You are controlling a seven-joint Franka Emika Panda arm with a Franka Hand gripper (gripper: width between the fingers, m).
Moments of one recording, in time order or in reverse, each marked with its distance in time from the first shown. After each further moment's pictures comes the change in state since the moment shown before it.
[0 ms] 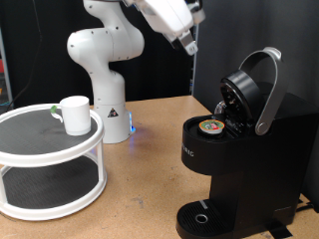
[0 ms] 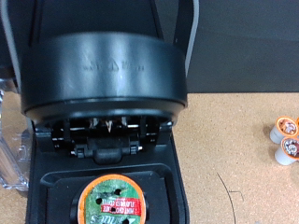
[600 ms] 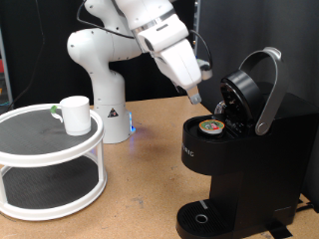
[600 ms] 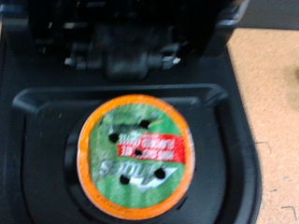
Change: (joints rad) arm 0.006 0.037 0.083 -0.187 -0.049 0.266 -0.003
